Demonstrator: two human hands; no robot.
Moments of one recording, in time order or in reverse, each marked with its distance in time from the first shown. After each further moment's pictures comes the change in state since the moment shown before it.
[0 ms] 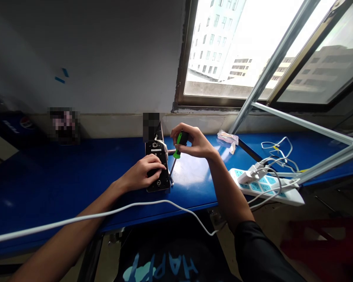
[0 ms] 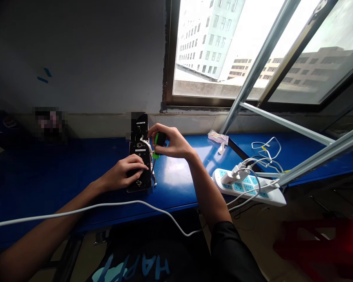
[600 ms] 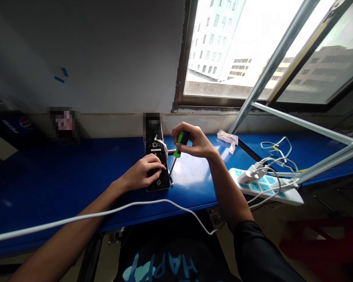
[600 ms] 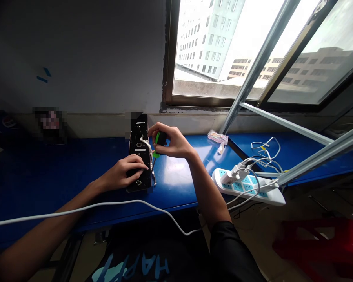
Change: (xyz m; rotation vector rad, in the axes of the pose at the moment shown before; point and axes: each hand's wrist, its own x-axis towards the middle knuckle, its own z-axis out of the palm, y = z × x) left_hand 0.000 0.001 0.000 0.000 0.002 -0.002; right_hand 0.000 0.001 -0.001 -0.006 0.013 -0.035
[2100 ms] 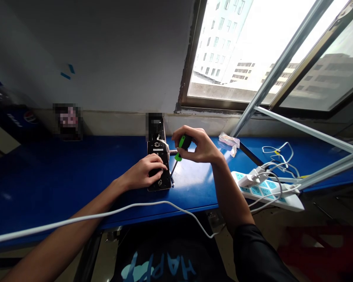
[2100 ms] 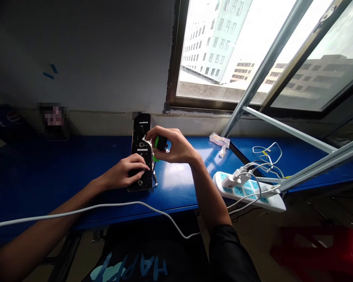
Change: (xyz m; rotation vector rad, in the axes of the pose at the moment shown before) left_hand 0.000 0.001 -0.001 0.009 -0.006 -0.001; right_hand 0.004 -0.024 0.005 -0.186 -0.026 -0.124
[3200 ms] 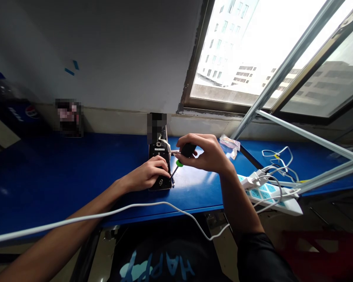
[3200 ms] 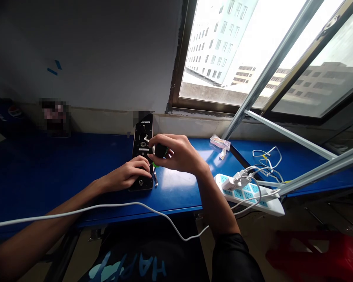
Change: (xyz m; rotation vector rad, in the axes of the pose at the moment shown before) left_hand -0.001 0.002 0.003 -0.102 -0.065 0.119; right_hand -0.007 -0.028 0.001 -0.277 0.023 -0.053
